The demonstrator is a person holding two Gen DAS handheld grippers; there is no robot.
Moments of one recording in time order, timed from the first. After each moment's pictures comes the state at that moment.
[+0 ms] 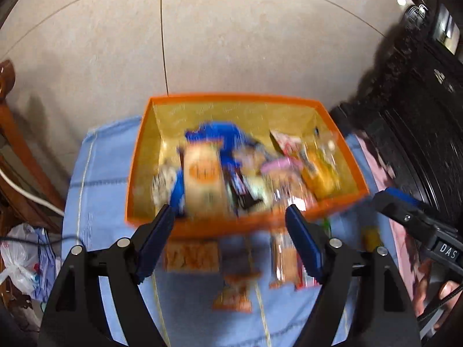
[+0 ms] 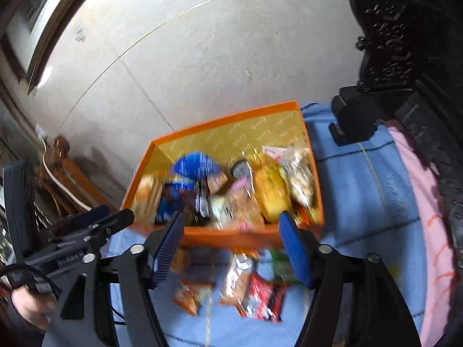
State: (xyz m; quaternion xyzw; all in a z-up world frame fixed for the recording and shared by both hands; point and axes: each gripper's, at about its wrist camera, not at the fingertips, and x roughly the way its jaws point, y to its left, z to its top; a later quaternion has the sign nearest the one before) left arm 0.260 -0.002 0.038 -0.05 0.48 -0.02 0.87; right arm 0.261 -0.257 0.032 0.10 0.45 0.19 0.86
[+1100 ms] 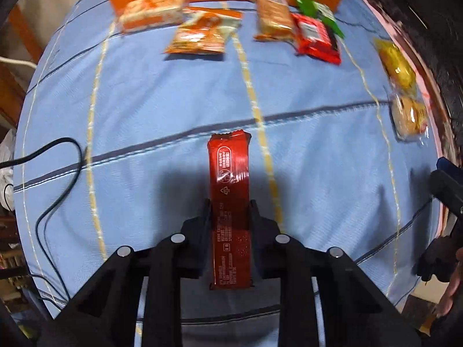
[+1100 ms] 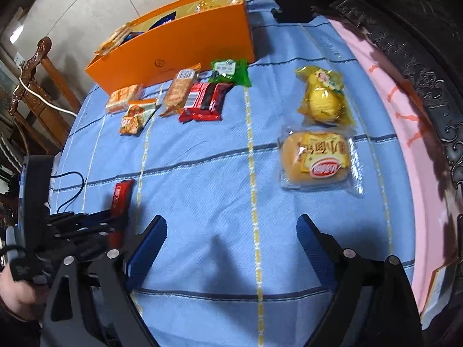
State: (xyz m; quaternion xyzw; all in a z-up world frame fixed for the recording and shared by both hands) left arm 0.070 -0.066 -0.115 -0.02 0.66 -0.01 0.75; right arm 0.081 -0.306 -0.056 0.05 0.57 0.13 0.81
